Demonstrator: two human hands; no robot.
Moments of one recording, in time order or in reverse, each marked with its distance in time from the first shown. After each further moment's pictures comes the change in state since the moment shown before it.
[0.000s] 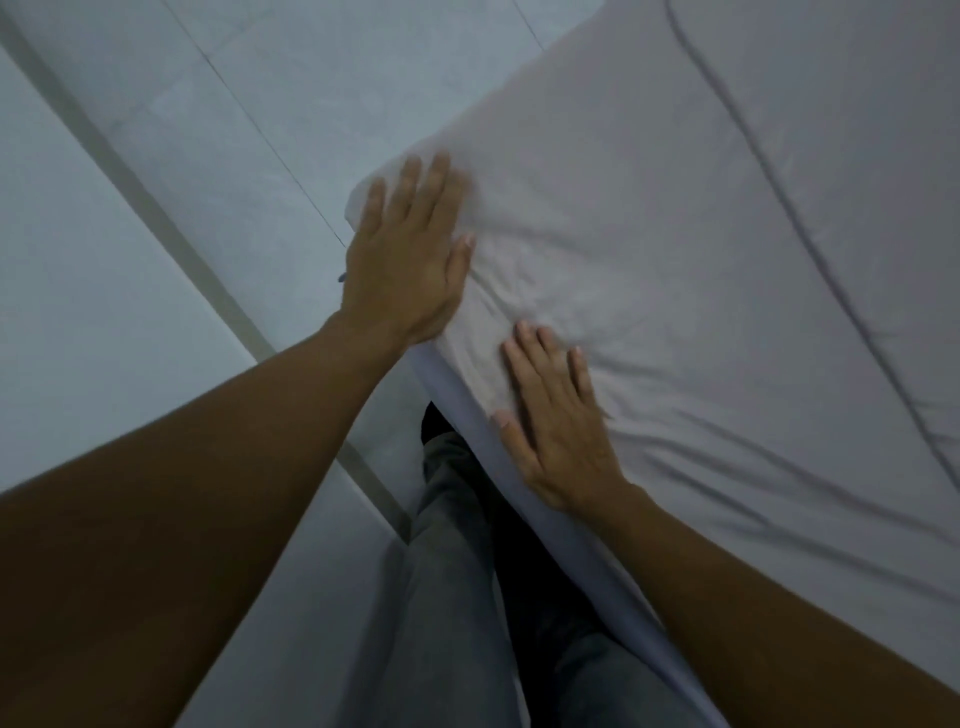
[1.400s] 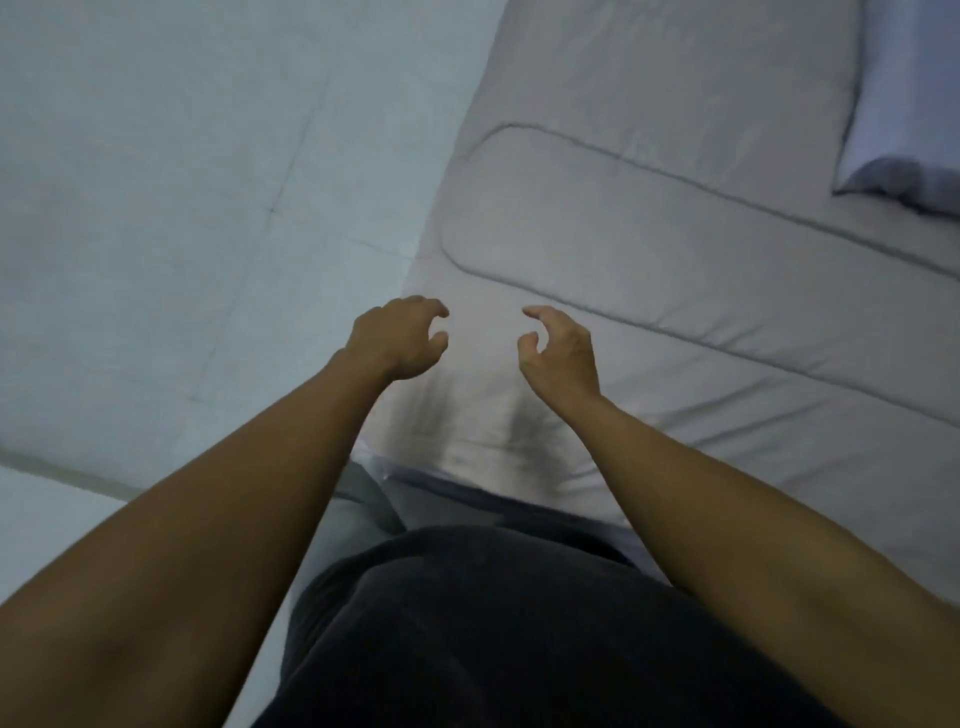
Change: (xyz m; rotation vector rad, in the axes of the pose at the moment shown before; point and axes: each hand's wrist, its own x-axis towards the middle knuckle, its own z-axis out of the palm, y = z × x) left_hand 0.135 0.076 -0.273 0.114 -0.525 0.457; right_hand 0.110 -0.054 -0.257 0.475 0.569 0.938
